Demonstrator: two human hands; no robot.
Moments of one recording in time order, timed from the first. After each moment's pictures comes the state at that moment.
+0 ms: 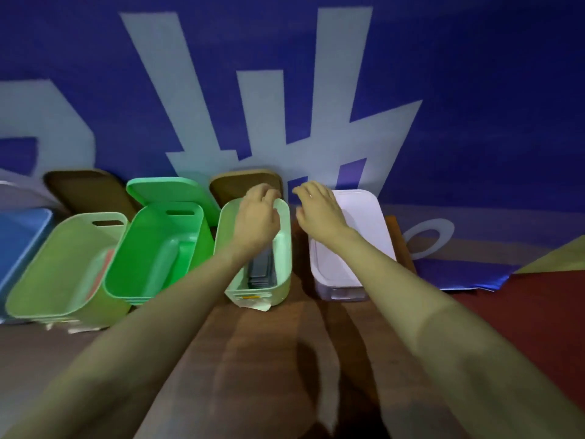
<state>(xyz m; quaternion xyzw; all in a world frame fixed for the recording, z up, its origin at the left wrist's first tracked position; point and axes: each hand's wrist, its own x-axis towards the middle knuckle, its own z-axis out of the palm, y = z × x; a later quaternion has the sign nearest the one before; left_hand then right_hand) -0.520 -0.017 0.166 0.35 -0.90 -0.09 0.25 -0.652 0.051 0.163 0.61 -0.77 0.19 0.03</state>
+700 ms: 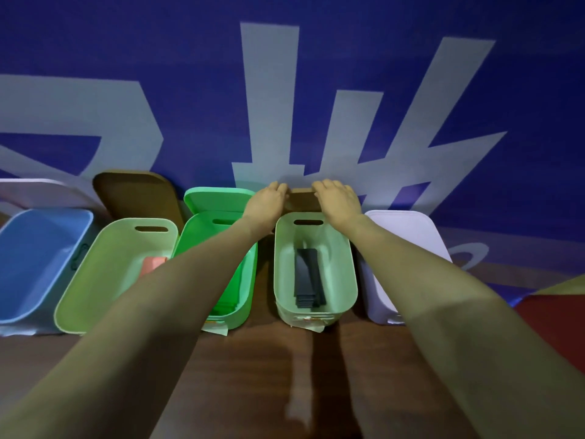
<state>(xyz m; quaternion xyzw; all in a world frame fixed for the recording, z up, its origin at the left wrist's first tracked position) -0.454 -0.153 0.172 0.35 -0.92 -0.11 0.12 -0.601 -0.072 0.173 0.60 -0.80 0.05 0.05</state>
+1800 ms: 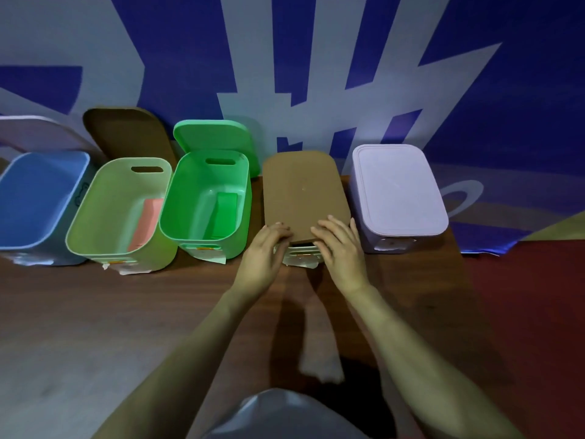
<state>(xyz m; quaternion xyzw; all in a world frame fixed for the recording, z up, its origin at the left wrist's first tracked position) -0.349 0.037 0.073 0.29 -0.86 -0.31 0.28 -0.508 0.131 0.062 0.57 -0.74 0.35 0.08</state>
